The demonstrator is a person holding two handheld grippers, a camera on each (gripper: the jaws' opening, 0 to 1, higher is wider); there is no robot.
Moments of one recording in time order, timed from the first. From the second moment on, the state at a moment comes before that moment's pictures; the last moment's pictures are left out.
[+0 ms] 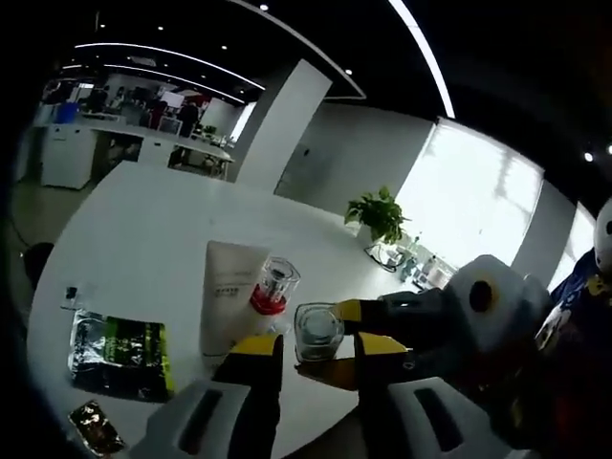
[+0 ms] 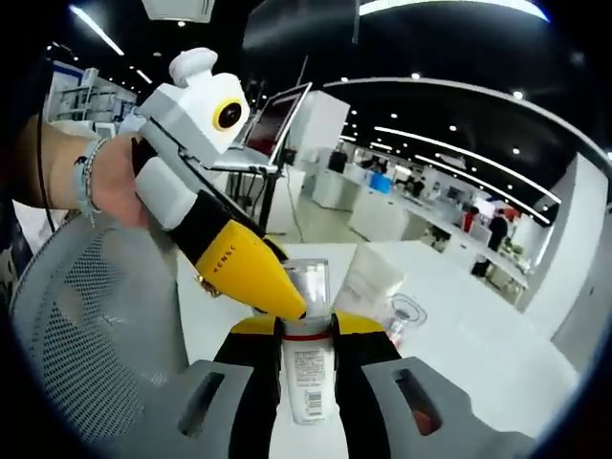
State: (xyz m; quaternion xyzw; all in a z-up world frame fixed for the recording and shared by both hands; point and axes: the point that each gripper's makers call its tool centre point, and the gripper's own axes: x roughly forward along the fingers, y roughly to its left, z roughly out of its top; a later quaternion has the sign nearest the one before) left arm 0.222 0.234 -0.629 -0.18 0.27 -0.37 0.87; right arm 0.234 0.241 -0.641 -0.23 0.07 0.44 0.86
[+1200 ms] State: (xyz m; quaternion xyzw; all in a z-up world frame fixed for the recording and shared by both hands) left arm 0.261 0.272 -0.697 -0.02 0.39 -0.19 0.90; right arm 0.251 0.210 -0.696 -0.21 0.24 0.41 0.86
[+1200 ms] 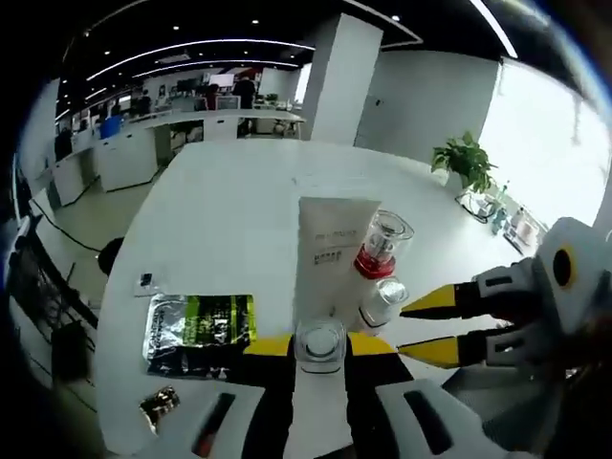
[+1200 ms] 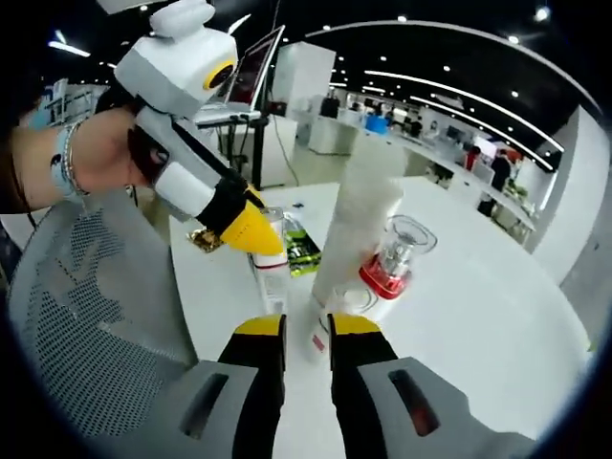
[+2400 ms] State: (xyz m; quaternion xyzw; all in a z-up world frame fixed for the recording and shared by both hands) left arm 0.281 0.244 -0.680 0.02 0.34 -0.24 0.91; right arm 0.260 0.188 -0.716 -0.23 0.29 0.36 0.86
